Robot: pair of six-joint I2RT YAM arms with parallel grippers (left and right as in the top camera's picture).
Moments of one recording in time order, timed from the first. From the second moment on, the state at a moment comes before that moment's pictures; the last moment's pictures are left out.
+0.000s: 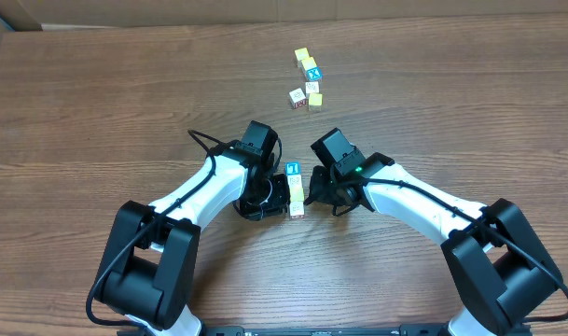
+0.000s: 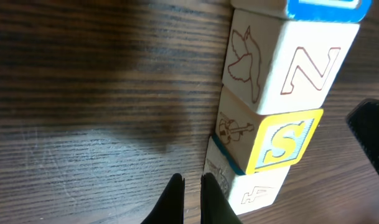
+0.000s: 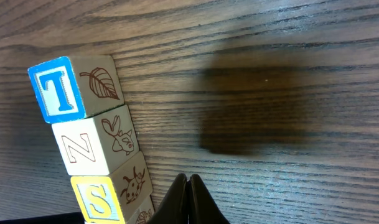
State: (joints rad) left arm -0.39 1.79 1.04 -0.73 0.34 -0.57; right arm 0.63 1.81 1.07 -0.49 -0.11 0.81
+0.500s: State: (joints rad) left arm -0.39 1.79 1.04 -0.72 0.34 -0.58; right arm 0.63 1.81 1.07 -0.49 -0.11 0.81
